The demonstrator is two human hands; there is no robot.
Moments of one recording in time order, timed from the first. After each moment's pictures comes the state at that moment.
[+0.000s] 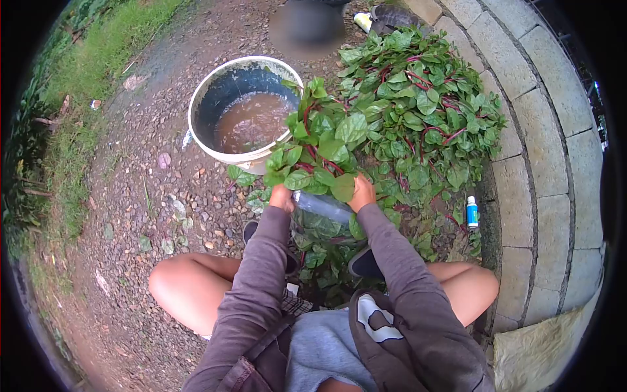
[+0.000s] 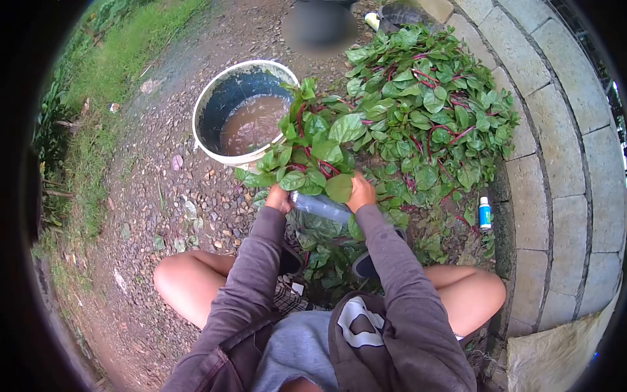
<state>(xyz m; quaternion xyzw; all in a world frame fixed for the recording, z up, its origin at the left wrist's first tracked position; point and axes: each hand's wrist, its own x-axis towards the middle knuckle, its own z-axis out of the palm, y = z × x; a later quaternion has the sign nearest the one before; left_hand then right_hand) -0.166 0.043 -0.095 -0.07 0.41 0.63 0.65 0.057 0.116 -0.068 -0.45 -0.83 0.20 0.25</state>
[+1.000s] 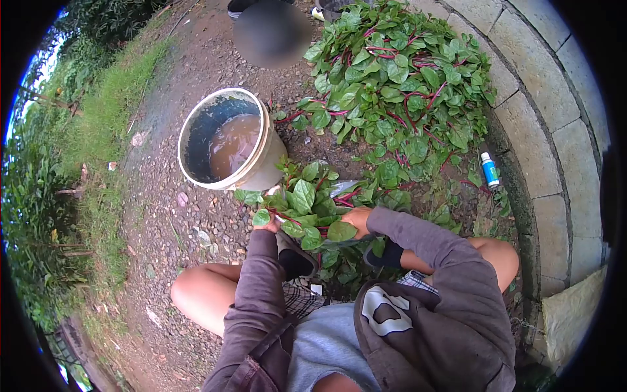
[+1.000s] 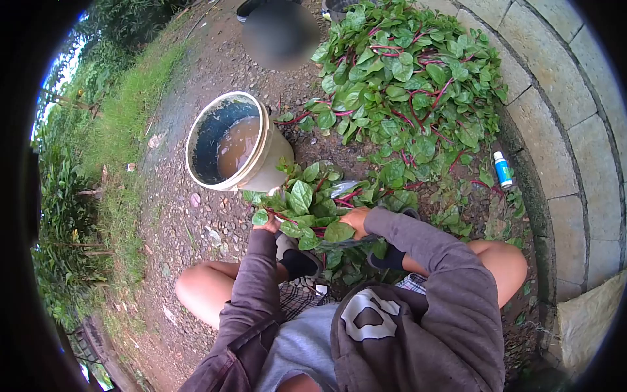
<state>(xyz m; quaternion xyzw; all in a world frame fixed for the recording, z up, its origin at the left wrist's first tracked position) -0.188 -0.010 -0.086 0.15 0.41 0.62 0.65 0.118 0.077 -0.063 -0.14 -0.89 0.42 -0.11</state>
